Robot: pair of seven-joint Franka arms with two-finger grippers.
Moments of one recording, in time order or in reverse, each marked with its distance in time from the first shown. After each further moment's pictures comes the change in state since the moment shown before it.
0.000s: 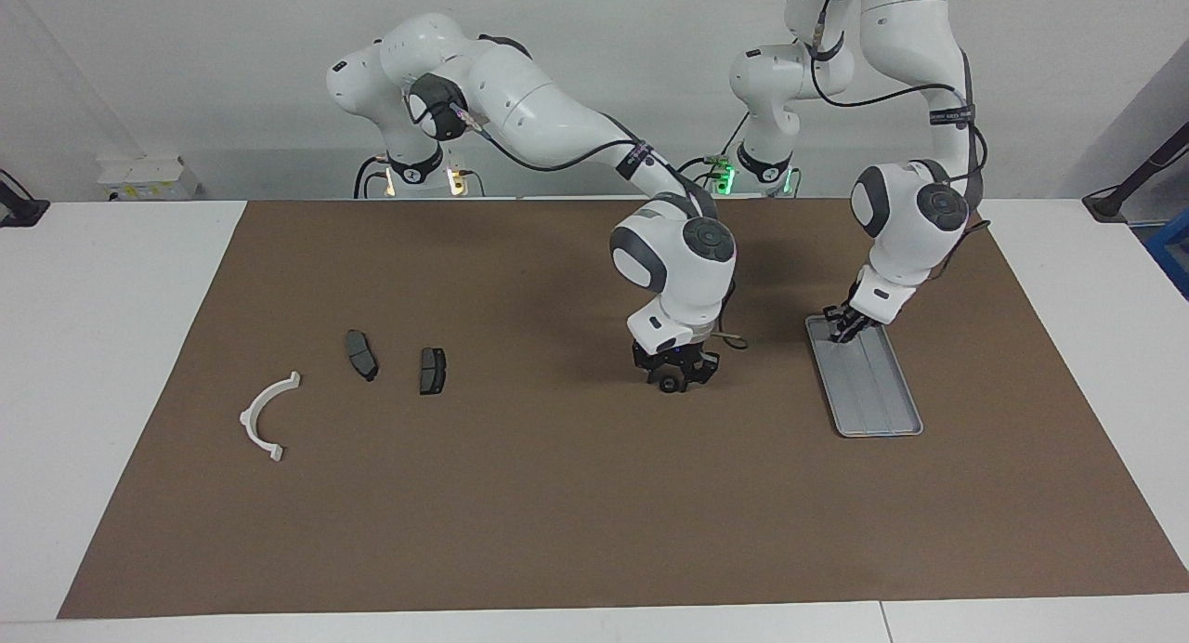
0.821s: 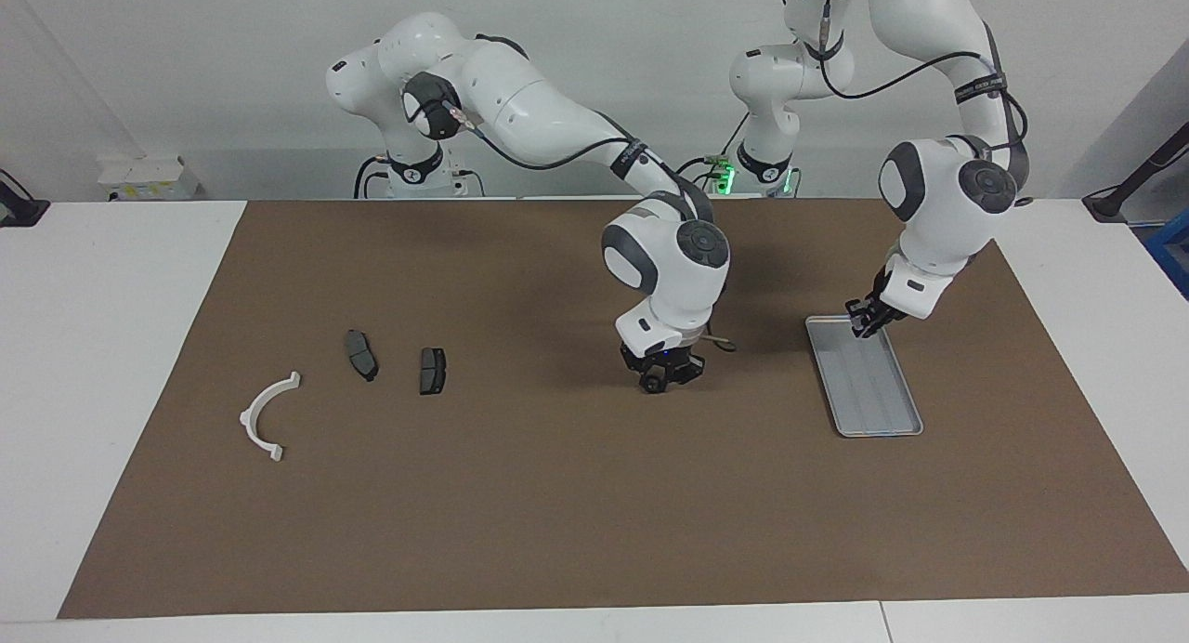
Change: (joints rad) left arm -0.007 -0.026 -0.023 0.278 -0.023 -0.317 -0.113; right arm -0.121 -0.118 -0.004 0.050 0.004 -0.260 -0.233
